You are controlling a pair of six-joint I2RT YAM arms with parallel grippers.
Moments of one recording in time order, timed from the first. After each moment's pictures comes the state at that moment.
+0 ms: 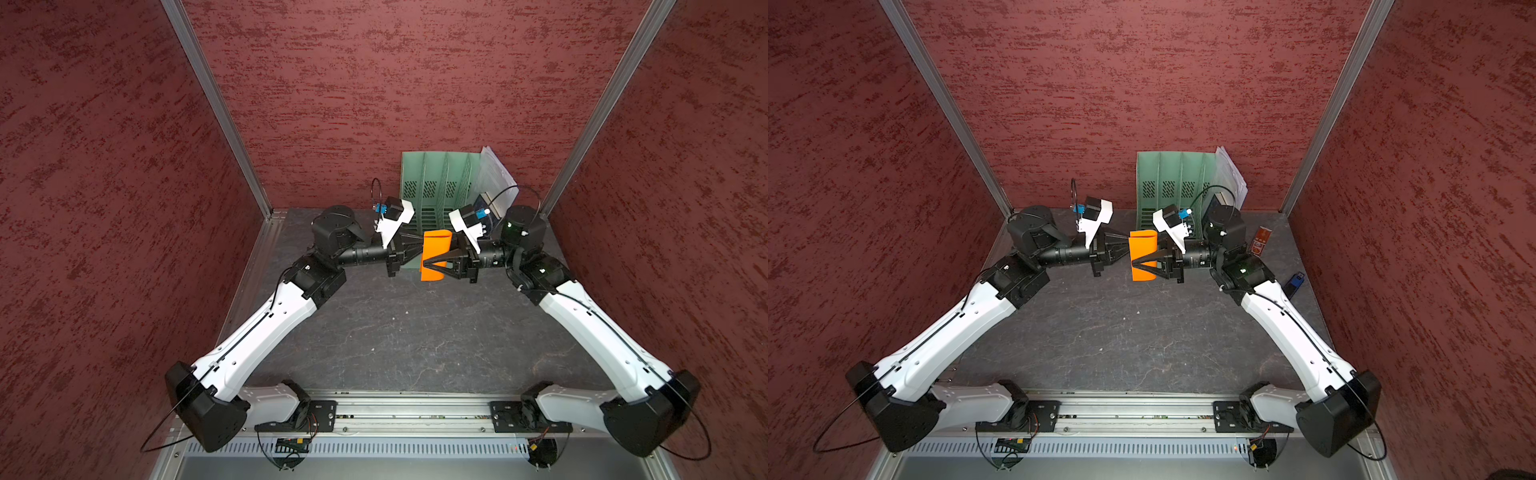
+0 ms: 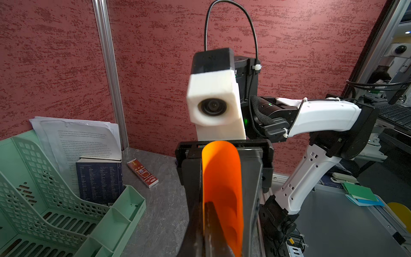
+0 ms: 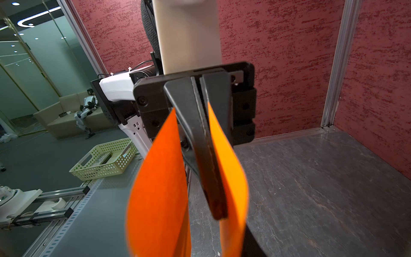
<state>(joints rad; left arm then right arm) -0.63 1.27 1.33 -0.06 0.78 -0.08 0.47 1.26 1.27 -0.15 -1.15 0.08</state>
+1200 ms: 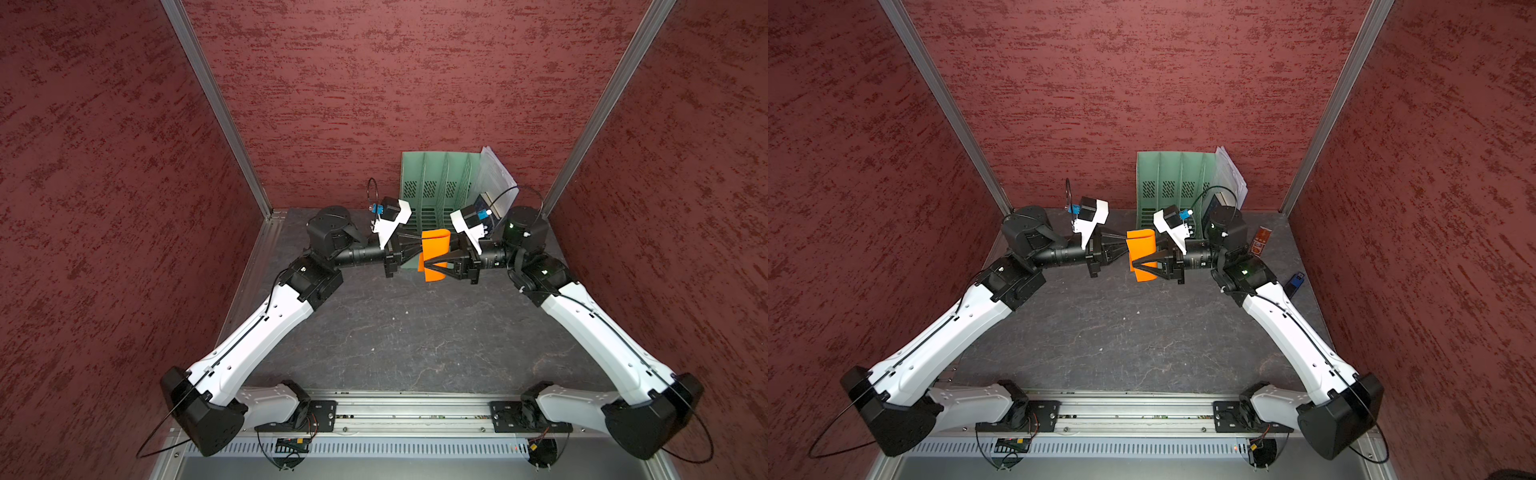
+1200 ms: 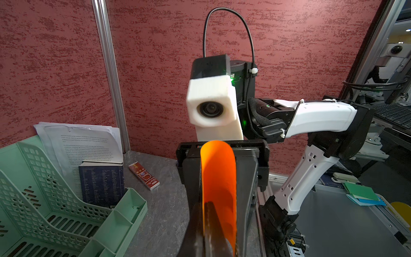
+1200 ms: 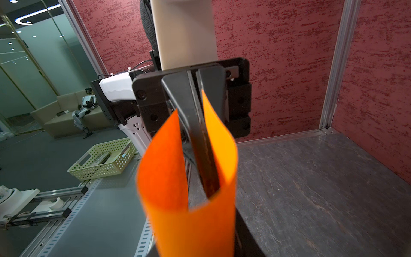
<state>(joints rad) -0.62 1.24 1.33 -0.06 0.78 -0.08 0.47 1.24 1.27 -0.15 -1.14 0.07</state>
